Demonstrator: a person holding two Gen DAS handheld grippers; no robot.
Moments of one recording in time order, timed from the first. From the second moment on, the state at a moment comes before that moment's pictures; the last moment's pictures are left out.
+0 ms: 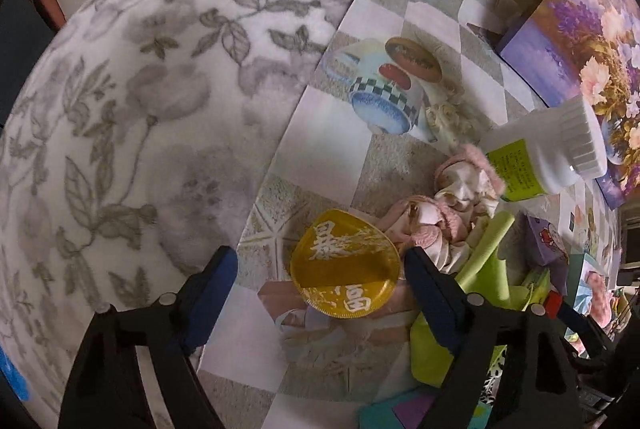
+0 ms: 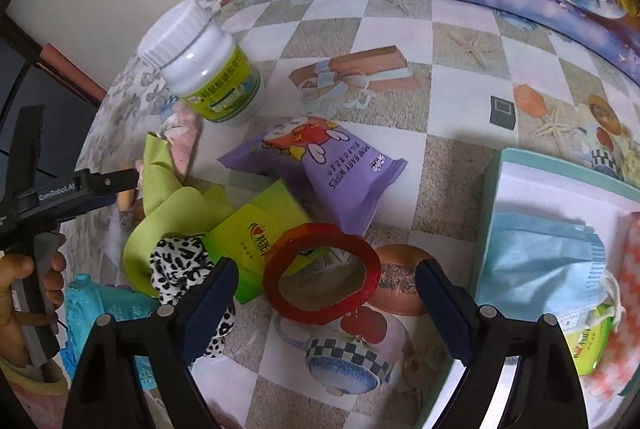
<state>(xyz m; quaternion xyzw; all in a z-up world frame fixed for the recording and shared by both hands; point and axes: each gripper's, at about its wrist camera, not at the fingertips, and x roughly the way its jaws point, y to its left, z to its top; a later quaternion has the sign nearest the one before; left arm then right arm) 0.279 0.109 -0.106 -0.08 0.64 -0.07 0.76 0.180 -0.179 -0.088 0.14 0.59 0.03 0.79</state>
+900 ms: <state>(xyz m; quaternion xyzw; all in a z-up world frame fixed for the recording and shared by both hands) 0.257 0.120 -0.078 -0.10 0.61 -0.05 0.78 0.164 -0.189 -0.073 0.18 0.58 0.05 0.80</state>
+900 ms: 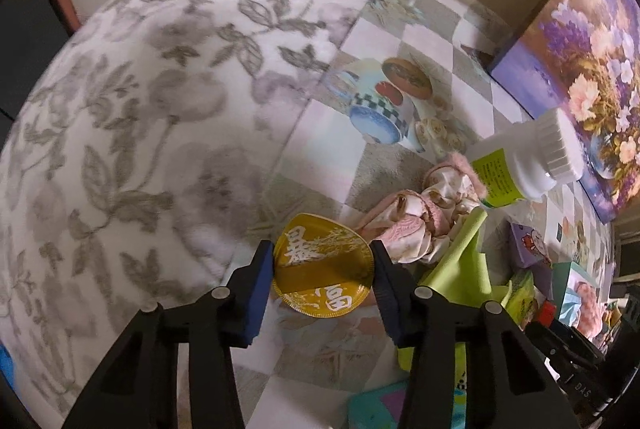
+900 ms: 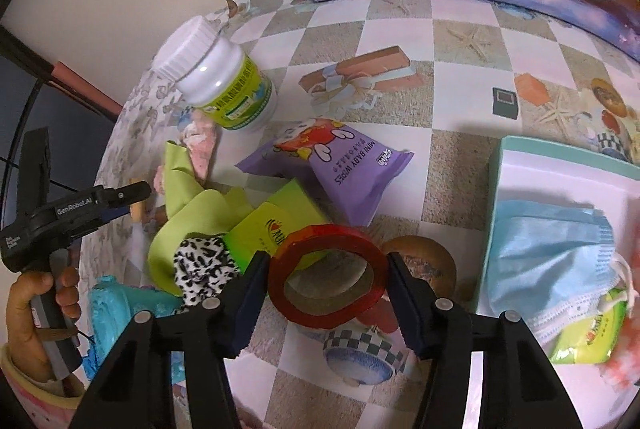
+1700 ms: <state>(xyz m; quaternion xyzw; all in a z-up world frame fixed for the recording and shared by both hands) 0.143 -0.038 0.041 -0.06 0.52 -0.14 0.84 0.069 -0.258 0.011 0.19 0.53 -0.08 0.82</state>
